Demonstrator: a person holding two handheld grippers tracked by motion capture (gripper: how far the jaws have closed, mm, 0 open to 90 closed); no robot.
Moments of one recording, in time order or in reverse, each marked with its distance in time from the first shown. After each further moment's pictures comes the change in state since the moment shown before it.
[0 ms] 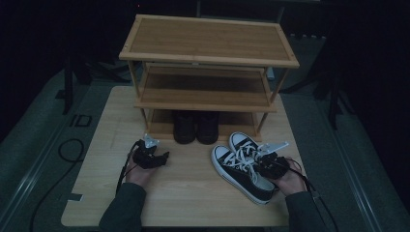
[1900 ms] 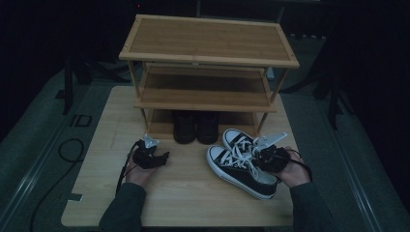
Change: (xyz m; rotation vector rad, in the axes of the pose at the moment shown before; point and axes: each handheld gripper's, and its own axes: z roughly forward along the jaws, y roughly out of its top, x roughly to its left) left arm 0.000 0.000 0.000 -0.001 0.001 -0.001; right arm 0.005 0.034 -0.028 0.018 0.047 -0.143
